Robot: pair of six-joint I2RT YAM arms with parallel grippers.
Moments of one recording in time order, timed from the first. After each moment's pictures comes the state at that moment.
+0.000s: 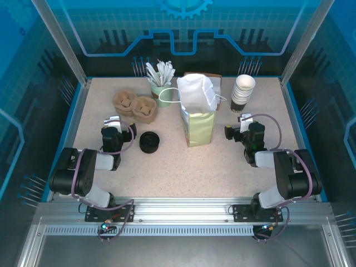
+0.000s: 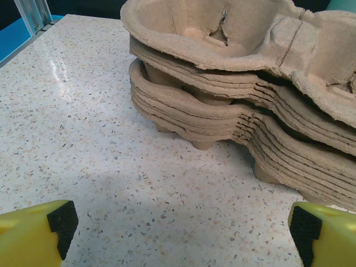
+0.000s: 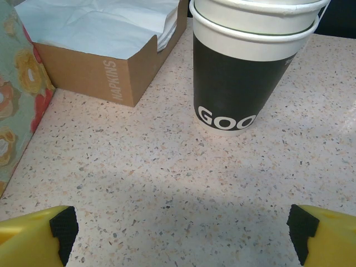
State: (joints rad) left arm -0.02 1.54 0.35 0.84 -0.15 -0.14; right arm 0.07 1.50 0.41 0.67 -0.03 -0.08
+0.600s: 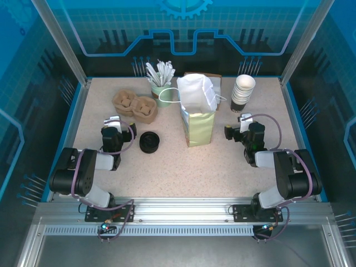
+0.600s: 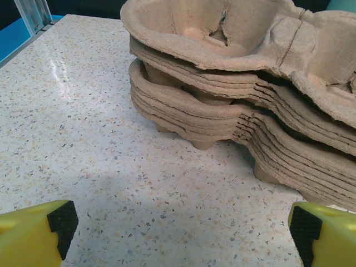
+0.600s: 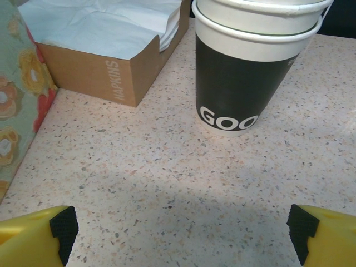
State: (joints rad) left arm -0.02 1.54 0.35 0.84 -0.15 -0.14; right arm 0.06 1.50 0.41 0.66 -0.05 -0.08
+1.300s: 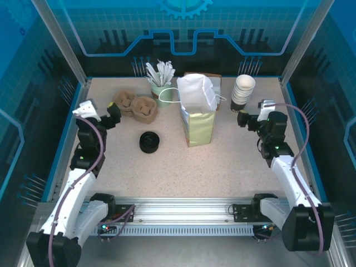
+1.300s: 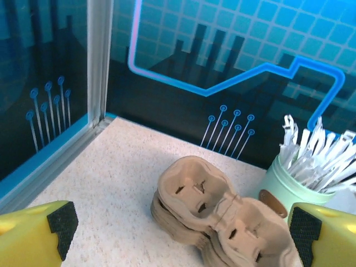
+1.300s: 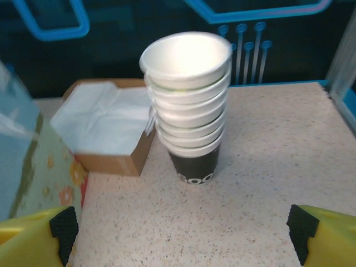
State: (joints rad) left arm -0.06 0.81 0.74 -0.11 -0.34 -0.36; right arm -0.04 1.00 0.71 -0.07 -0.06 0.12
